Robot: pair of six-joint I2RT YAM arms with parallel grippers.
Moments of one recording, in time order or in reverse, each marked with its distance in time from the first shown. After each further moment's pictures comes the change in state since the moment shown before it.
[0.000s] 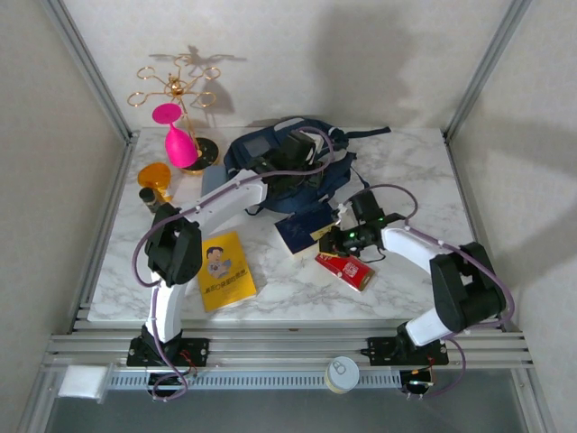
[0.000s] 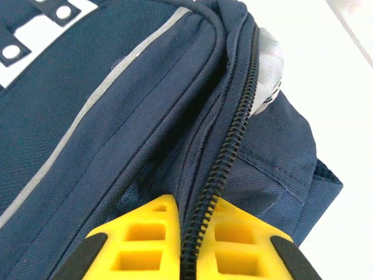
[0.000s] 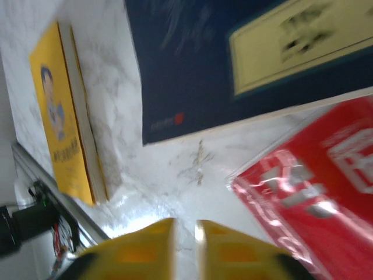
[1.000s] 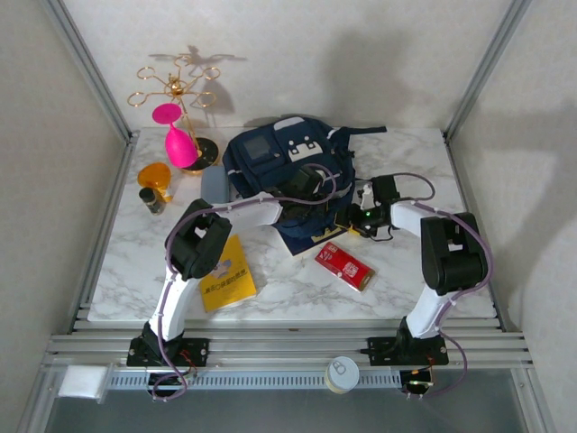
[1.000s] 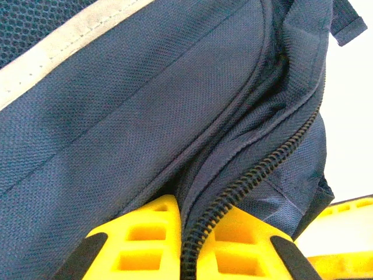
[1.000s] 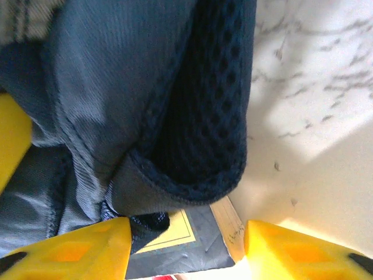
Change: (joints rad) left arm -0.039 0.147 -0.208 0.240 0.070 -0.195; right arm -0.199 0.272 0.139 0.095 0.106 -0.026
